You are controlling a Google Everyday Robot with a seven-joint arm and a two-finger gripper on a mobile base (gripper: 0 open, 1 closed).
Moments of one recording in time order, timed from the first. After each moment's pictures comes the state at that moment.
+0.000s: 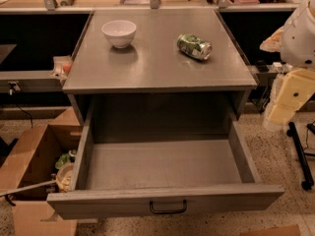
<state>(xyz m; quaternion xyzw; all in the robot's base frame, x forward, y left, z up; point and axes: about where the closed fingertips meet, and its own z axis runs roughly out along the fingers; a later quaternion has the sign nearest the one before) 0.438 -0.217 0.976 -0.60 0.78 -0.03 0.16</state>
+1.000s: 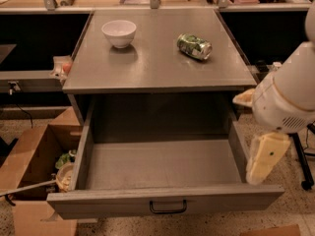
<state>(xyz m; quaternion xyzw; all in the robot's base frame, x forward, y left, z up) 0.401 -0.190 0.875 -0.66 0.74 0.03 0.13</state>
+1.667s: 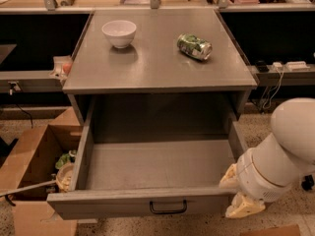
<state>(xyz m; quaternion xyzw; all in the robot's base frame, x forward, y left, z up) 0.334 -0.185 0.732 -0.68 0.72 0.09 0.09</state>
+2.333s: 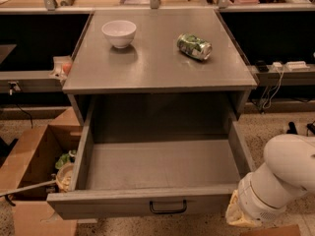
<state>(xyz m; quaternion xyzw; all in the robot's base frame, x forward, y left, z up) 0.315 -0.208 0.650 -0.66 0.74 0.11 0.06</state>
